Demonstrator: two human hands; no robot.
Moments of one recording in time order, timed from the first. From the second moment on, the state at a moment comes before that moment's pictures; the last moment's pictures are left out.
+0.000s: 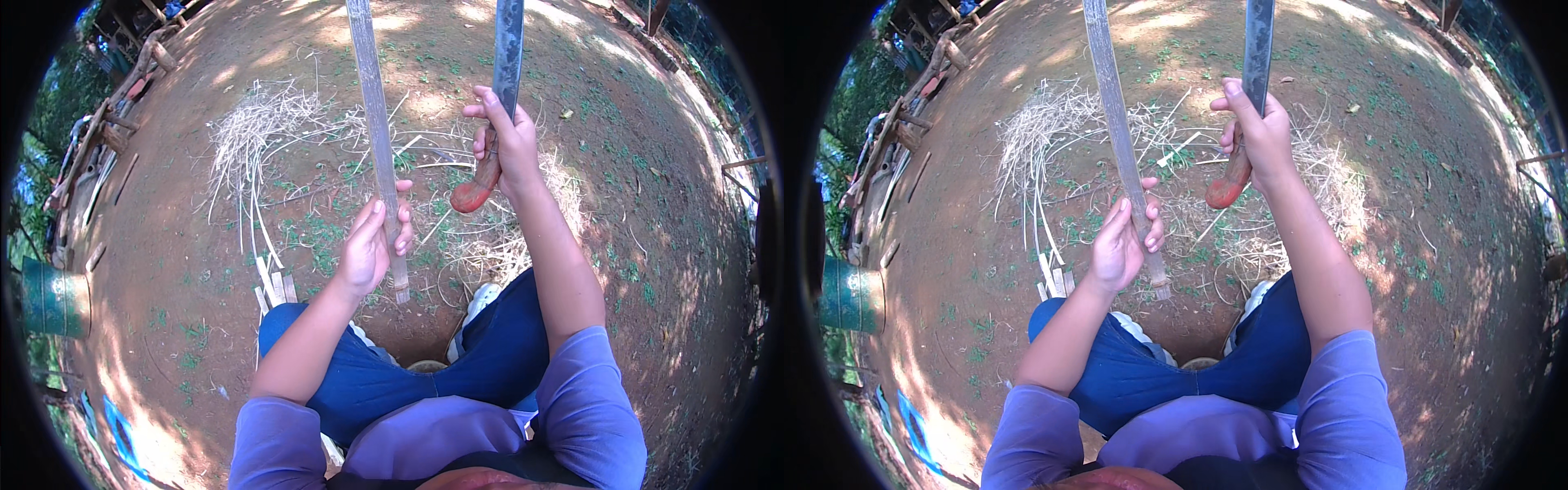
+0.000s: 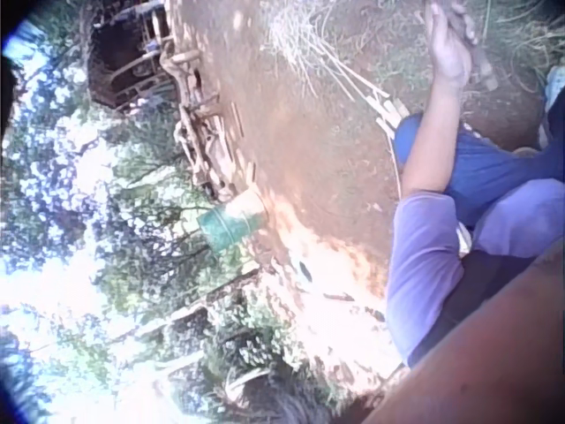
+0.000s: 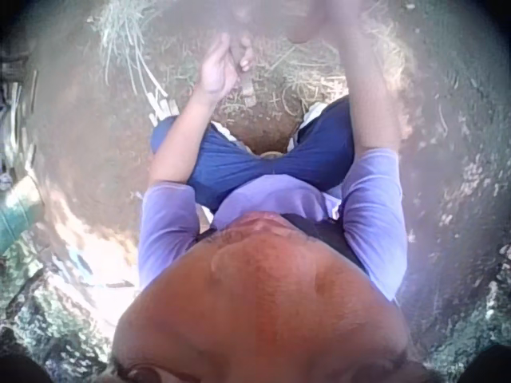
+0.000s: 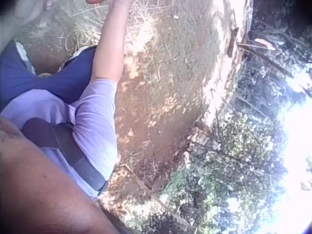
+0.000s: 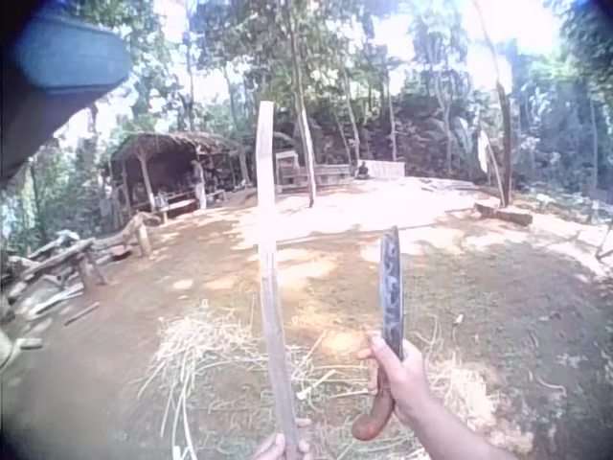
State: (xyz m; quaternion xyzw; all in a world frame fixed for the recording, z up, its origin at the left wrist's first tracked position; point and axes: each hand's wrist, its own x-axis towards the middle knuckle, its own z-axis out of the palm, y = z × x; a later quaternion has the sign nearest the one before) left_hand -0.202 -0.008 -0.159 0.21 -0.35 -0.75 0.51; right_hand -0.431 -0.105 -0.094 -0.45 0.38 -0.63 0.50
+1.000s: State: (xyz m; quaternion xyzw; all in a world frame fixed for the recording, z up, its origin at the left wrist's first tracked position) left_hand -0.231 -0.069 -0.076 0.41 -0.67 -0.10 0.61; right_hand -0.398 -0.074 -0.097 -0.57 0.34 -0.49 0.57
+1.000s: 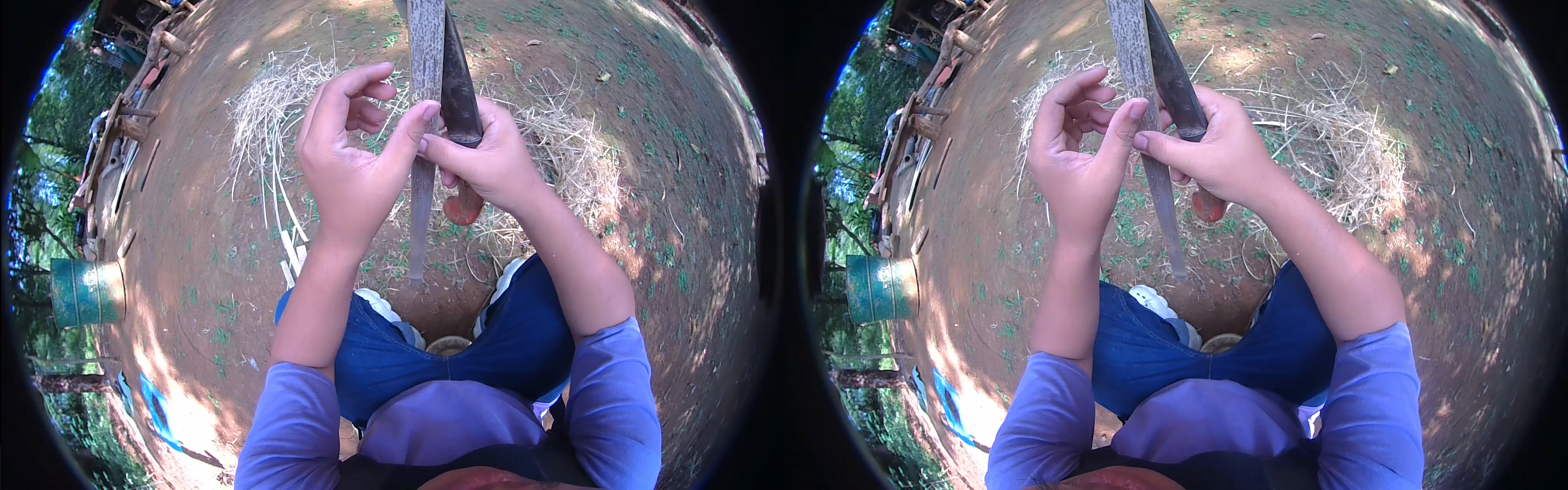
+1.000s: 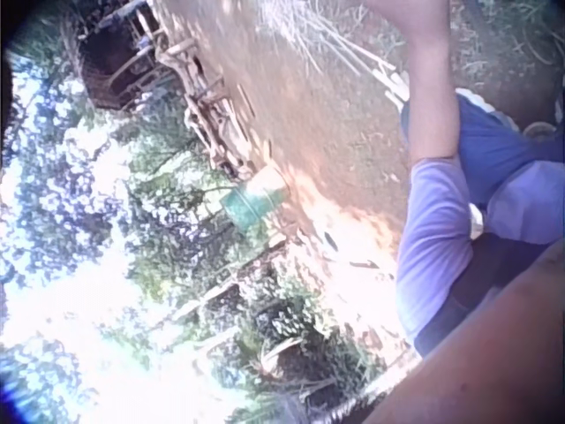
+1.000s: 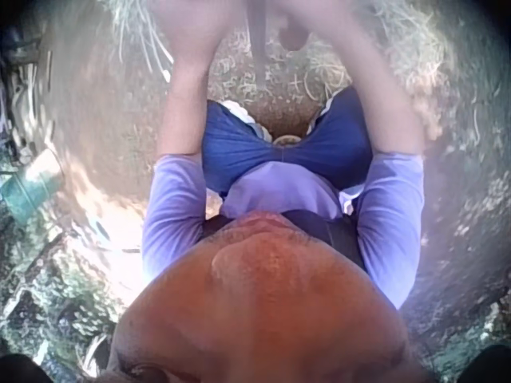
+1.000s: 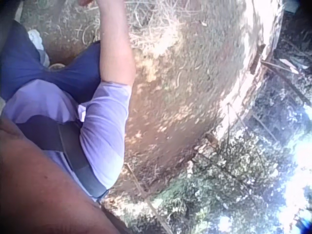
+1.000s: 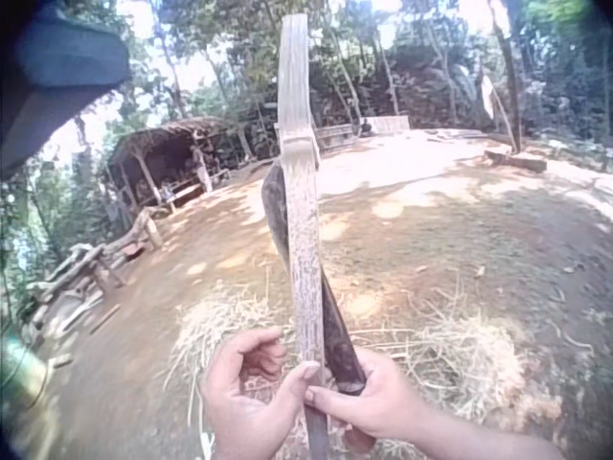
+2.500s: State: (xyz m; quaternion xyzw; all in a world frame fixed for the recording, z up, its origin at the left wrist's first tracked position) left_hand -0.216 -0.071 -0.082 0.49 -0.66 -0.32 0.47; right_hand -0.382 -0.070 -0.116 -0.57 0.42 -0.52 0.48
